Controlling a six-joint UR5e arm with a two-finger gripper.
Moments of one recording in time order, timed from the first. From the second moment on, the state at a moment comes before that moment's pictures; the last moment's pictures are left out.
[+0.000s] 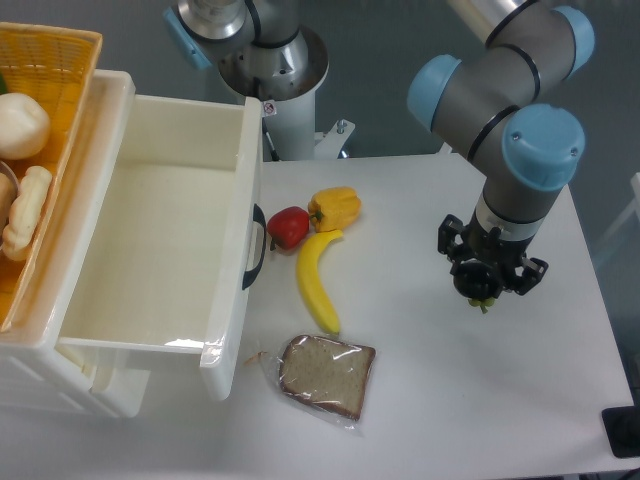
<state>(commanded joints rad) 2.69 -2.01 -1.37 -1.29 1.56 1.27</state>
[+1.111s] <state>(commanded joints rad) 2.60 -1.63 -1.47 -1.40 1.24 1.21</state>
